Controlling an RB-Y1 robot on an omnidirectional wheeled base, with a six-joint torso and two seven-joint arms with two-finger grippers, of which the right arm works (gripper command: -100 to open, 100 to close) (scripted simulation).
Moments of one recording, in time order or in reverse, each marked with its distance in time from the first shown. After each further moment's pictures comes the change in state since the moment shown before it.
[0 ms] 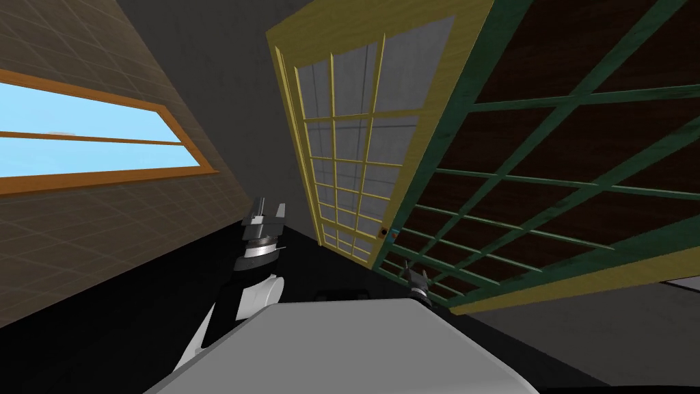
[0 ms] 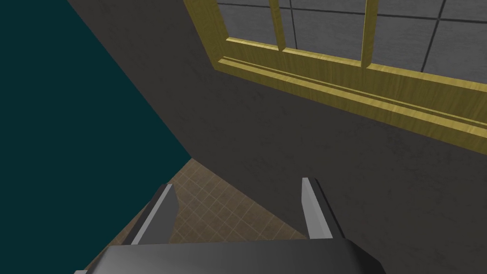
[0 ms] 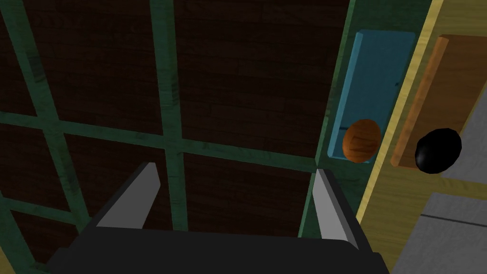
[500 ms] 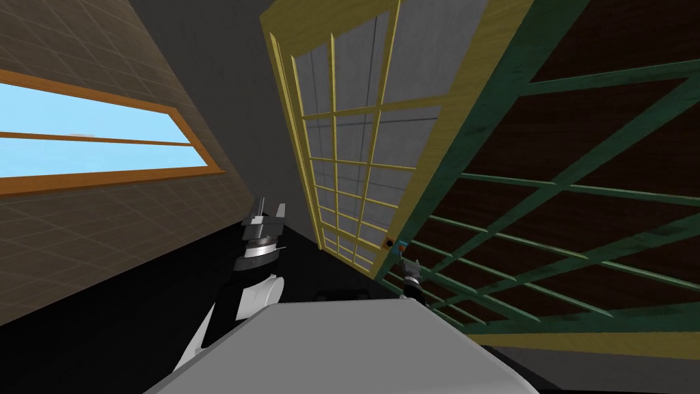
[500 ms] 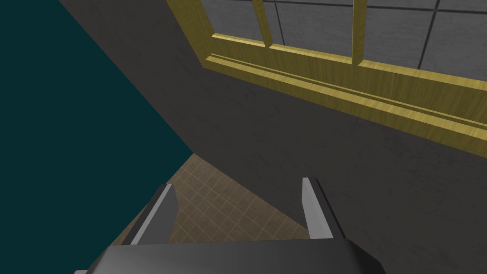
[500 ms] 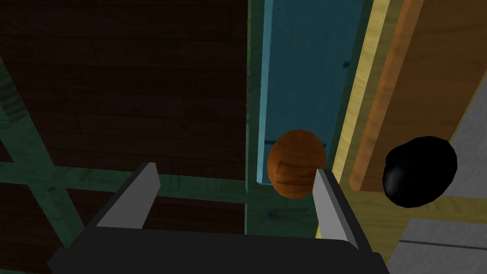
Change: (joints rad) arm -0.080 0.007 0.020 0.002 0.008 -0.017 -0.003
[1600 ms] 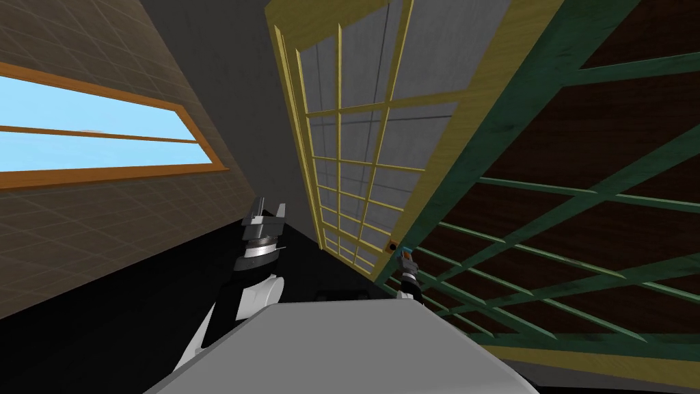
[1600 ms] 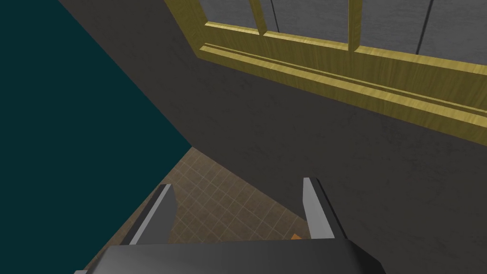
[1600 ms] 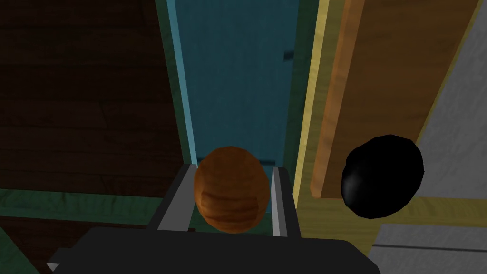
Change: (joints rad) arm -0.025 0.008 0.008 -0.005 0.003 -0.004 -0.012
